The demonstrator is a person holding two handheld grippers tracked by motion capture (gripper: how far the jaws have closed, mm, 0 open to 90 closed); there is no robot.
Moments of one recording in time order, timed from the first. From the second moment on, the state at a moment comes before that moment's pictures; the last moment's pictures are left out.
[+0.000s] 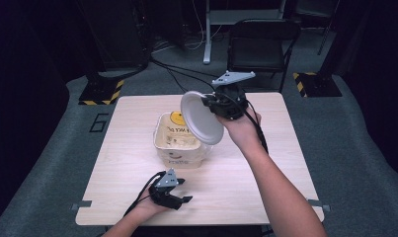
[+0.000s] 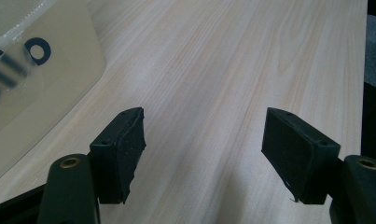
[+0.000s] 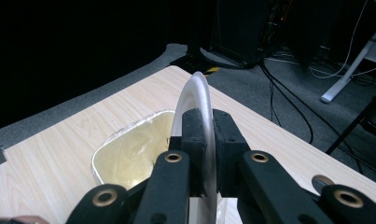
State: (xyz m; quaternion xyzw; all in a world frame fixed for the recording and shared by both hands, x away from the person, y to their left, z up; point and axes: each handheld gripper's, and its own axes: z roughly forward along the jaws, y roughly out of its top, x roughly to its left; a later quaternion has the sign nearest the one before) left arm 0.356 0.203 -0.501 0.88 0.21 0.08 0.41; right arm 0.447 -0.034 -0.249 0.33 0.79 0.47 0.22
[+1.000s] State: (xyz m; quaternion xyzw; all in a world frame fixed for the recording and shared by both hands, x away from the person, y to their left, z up) left arm 0.353 0.209 -0.500 0.88 0.21 0.09 0.41; right arm 0.482 0.036 -0.305 0.32 0.80 0.46 0.22
